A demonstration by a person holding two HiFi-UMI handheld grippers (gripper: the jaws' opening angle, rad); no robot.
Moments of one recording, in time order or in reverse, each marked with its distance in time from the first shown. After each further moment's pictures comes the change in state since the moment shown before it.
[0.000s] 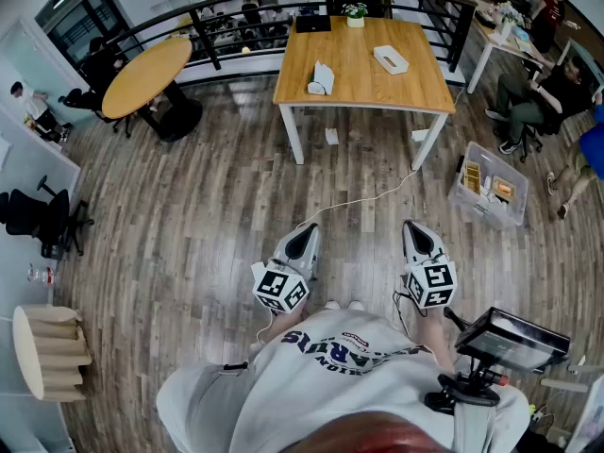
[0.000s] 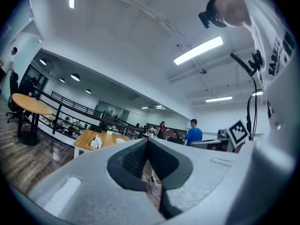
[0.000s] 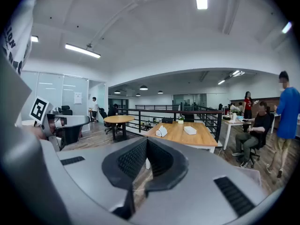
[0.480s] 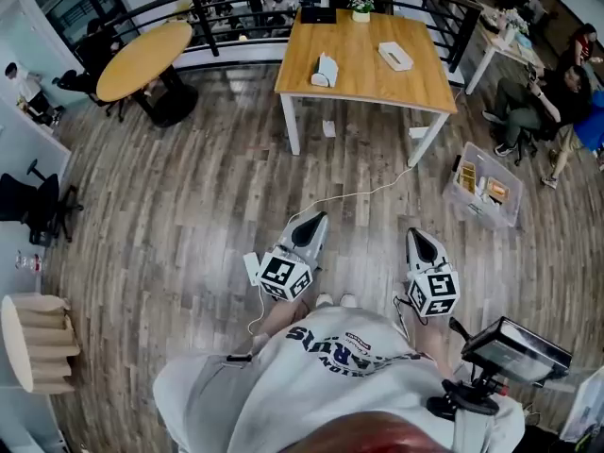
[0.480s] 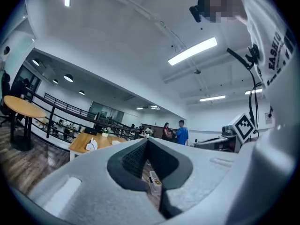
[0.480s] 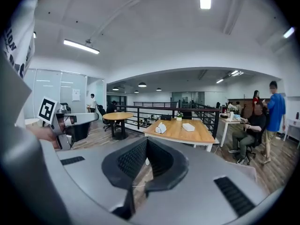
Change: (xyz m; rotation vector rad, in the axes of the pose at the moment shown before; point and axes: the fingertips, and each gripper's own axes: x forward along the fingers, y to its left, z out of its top) left arm 0.023 0.011 0.016 0.062 -0.001 -0.076; right arm -0.009 0.021 -0.003 0.027 0.041 -0.038
